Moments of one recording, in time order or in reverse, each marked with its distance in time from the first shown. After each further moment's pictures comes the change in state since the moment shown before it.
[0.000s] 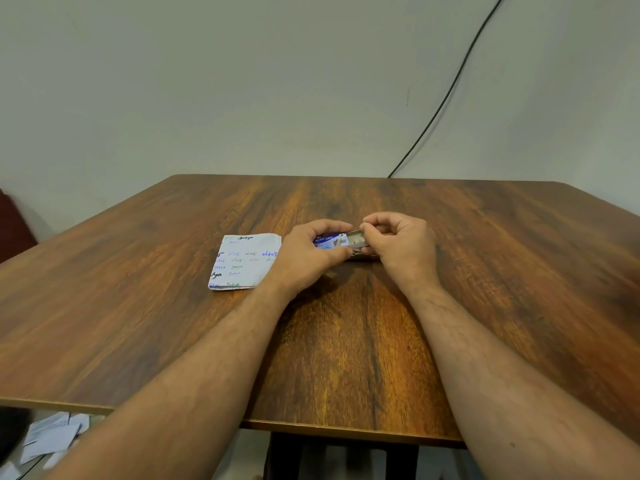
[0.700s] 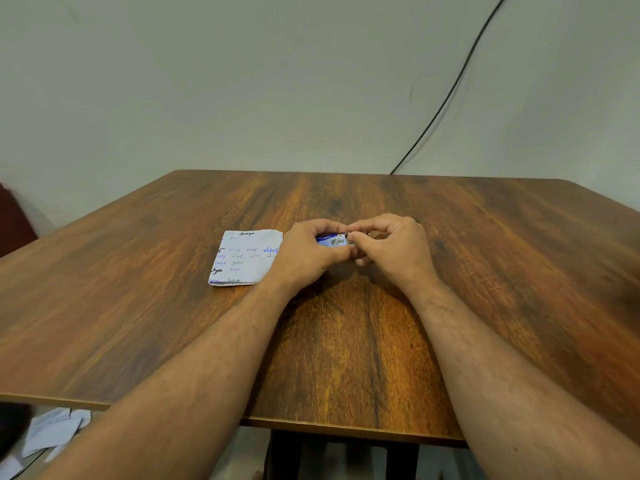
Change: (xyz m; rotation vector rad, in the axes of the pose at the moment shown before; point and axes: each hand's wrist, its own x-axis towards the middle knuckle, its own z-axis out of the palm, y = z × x) left_hand -0.001 0.001 0.002 0.032 0.032 -0.044; right_hand -0.003 -0.006 0.001 0.025 -0.211 0.011
